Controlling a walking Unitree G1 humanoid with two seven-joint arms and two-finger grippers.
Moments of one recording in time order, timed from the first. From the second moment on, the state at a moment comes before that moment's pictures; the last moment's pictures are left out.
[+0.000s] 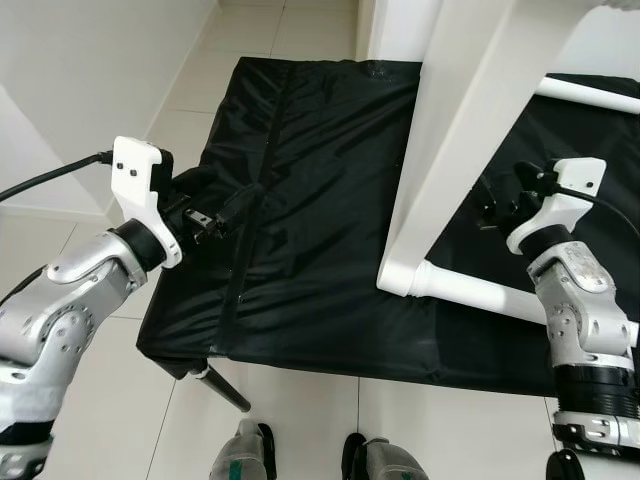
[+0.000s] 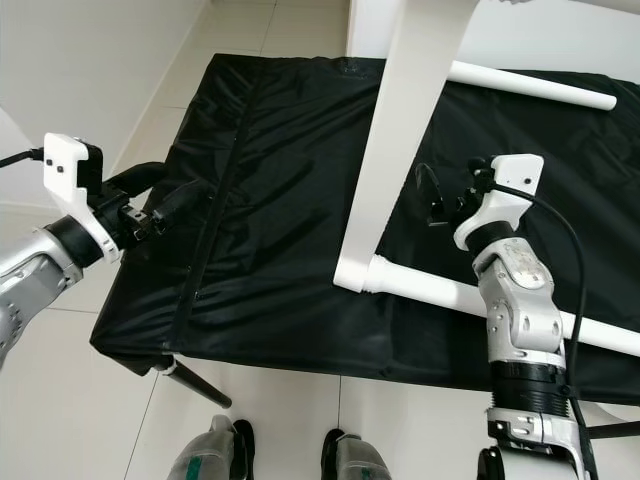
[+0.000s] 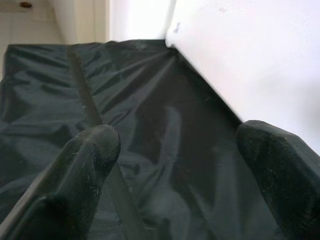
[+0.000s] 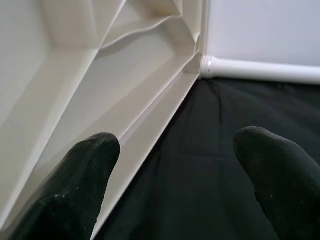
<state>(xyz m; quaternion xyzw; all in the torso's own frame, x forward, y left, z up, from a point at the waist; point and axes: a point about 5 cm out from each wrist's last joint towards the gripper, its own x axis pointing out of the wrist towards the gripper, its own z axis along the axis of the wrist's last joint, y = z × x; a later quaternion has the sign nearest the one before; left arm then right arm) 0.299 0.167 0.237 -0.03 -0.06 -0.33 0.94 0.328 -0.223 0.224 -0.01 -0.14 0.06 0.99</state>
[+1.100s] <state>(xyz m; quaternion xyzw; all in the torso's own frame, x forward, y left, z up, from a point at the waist) 0.338 0.113 0.234 -0.04 -0.09 -0.19 0.98 0.351 -0.197 0.222 -0.04 -0.15 -0.05 0.99</state>
